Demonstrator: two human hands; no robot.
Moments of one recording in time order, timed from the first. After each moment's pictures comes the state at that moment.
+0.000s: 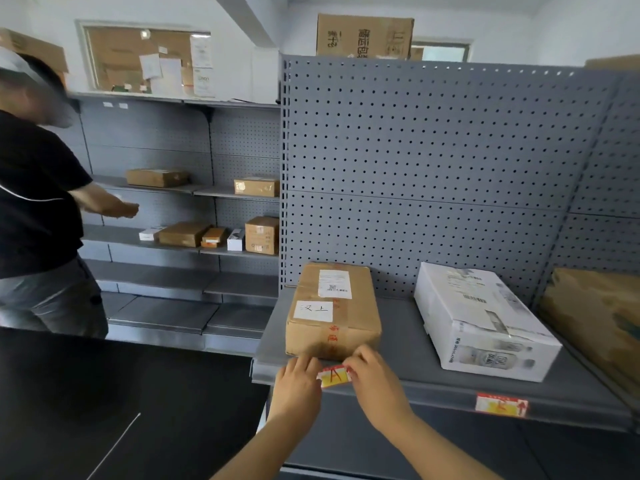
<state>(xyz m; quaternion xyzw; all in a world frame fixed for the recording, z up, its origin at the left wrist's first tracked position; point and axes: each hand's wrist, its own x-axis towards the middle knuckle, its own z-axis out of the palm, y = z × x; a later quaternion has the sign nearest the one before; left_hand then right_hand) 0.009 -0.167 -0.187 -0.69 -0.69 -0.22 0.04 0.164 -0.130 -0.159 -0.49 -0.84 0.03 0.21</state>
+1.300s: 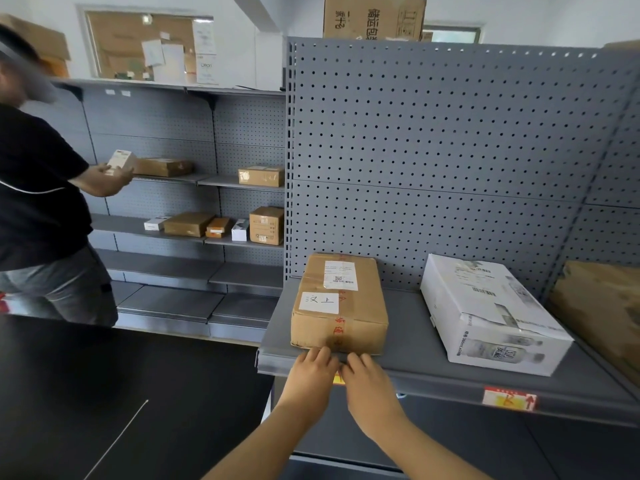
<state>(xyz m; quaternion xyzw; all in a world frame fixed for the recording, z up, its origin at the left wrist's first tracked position) 0.011 -0.165 -0.177 -0.76 -0.63 -0.11 0.08 0.146 -0.144 -0.176 -0.46 -0.88 -0.08 0.08</state>
